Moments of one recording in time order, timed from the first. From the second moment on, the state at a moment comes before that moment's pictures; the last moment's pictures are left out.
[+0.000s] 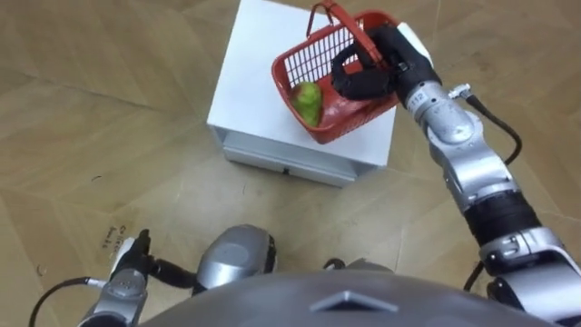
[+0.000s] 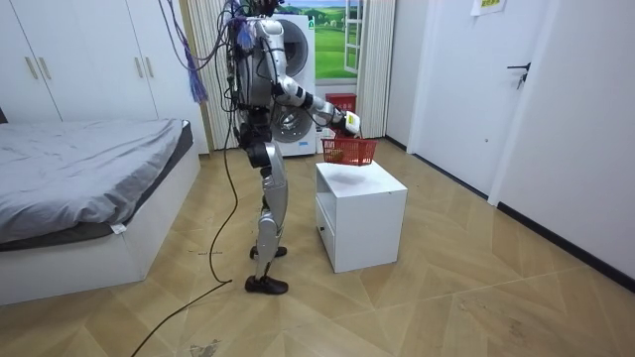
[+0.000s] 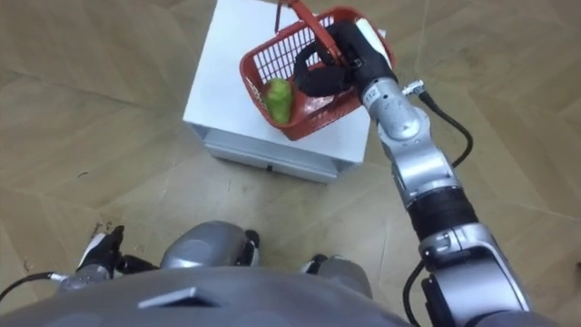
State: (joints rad) left arm 0.18 0.27 0.00 1.08 0.27 0.01 0.09; right arm -0.20 -0.30 0.25 0.46 -0.01 -0.02 0.07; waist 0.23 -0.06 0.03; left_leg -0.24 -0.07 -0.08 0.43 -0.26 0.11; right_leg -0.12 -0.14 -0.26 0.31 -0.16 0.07
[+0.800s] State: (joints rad) left arm 0.21 0.25 -0.10 1.08 0.27 0.04 0.08; right arm -0.38 -0.31 0.25 0.82 0.12 -0.03 -0.02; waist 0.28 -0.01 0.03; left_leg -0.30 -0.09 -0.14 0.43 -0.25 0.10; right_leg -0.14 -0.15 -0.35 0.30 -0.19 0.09
